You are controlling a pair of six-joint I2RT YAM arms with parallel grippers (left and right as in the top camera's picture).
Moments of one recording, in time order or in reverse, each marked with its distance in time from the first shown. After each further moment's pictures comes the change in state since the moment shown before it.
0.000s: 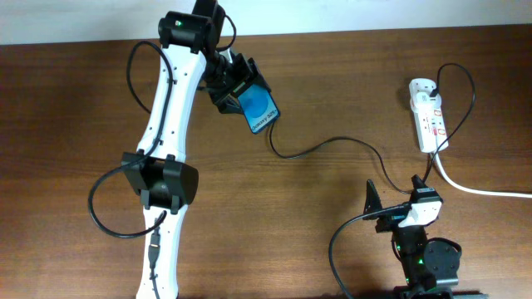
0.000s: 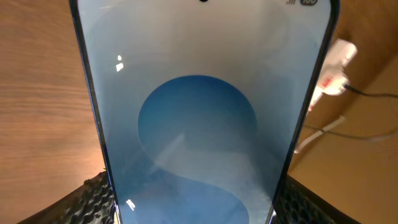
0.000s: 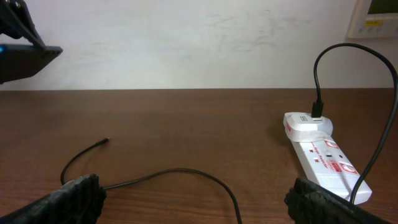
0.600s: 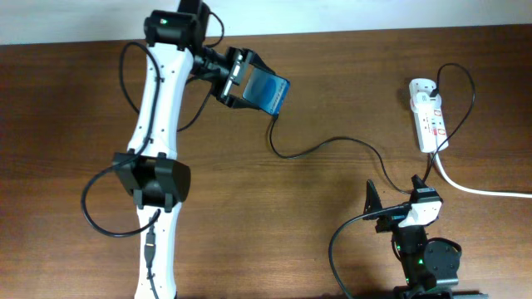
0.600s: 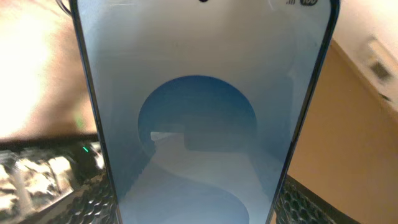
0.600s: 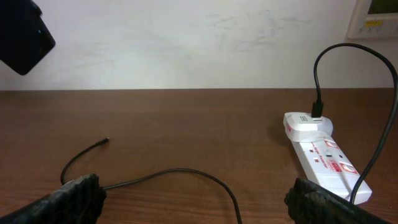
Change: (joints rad) left arm 0.063 0.000 0.000 0.000 0.390 -0.411; right arm 0.000 0.000 0.000 0.000 0.000 0.000
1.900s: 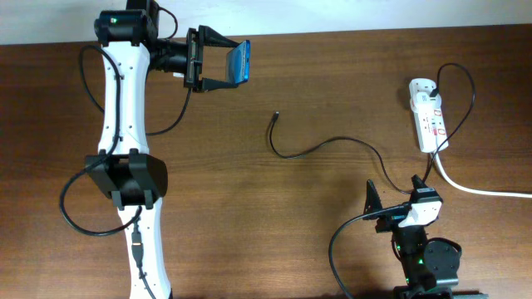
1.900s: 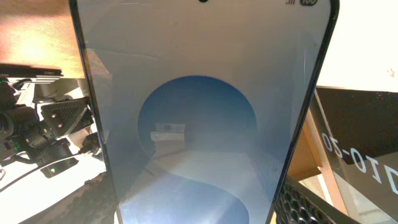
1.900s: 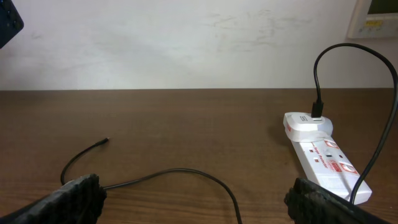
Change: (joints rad) left arm 0.165 0.000 0.000 0.000 0.295 -0.167; right arm 0.000 0.000 0.000 0.000 0.000 0.000
